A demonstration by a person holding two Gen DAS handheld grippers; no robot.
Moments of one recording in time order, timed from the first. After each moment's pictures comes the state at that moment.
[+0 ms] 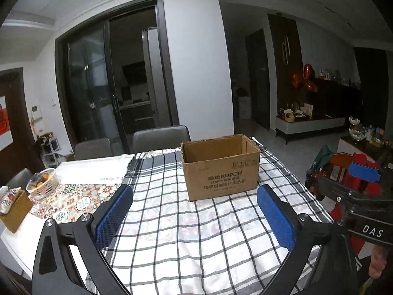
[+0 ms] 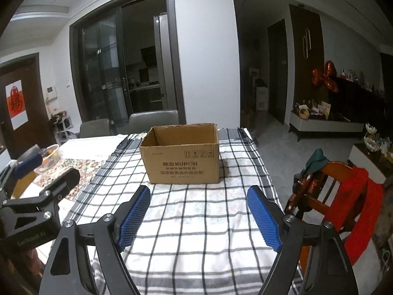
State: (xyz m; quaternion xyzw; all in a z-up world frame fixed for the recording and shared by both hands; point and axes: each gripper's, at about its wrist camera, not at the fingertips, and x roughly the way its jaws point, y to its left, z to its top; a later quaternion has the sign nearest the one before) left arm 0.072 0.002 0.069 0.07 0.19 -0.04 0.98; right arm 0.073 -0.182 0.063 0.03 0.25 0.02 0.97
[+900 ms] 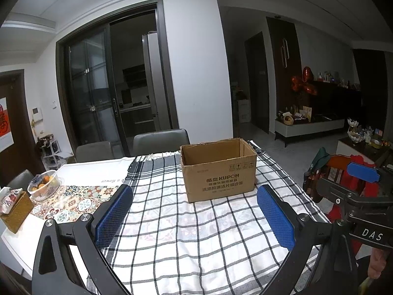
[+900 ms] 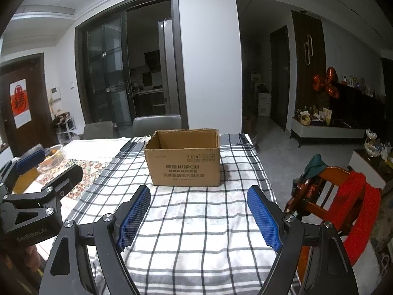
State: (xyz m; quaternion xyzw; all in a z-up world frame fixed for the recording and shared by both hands) left arm 0.058 -0.002 0.075 0.07 0.19 -0.04 0.98; right arm 0.056 -0.182 0.071 0.02 0.24 0.03 0.97
